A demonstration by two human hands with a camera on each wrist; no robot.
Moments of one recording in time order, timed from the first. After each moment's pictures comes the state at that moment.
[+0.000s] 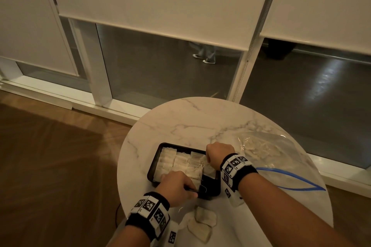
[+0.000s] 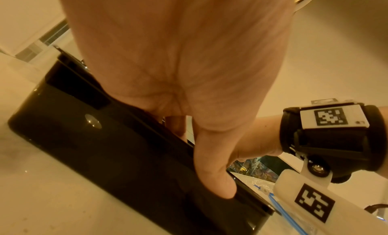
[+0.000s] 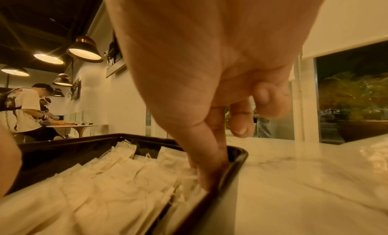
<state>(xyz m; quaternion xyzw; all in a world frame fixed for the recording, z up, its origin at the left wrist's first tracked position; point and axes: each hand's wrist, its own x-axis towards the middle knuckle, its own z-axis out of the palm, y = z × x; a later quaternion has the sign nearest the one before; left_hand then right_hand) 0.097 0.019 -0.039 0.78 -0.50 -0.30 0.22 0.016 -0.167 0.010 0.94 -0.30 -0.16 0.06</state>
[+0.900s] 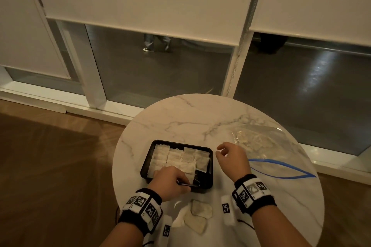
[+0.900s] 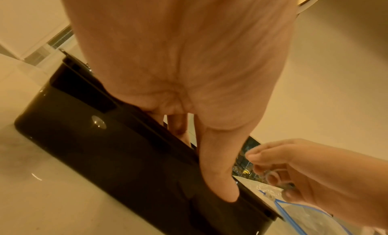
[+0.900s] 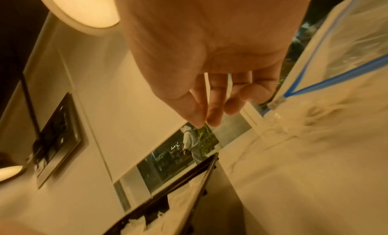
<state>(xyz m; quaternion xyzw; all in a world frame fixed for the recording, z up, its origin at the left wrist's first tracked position) 0.100 0.023 -0.035 0.79 -0.50 -0.29 0.22 -0.058 -0.151 -0.002 0.81 -0.47 0.20 -0.27</state>
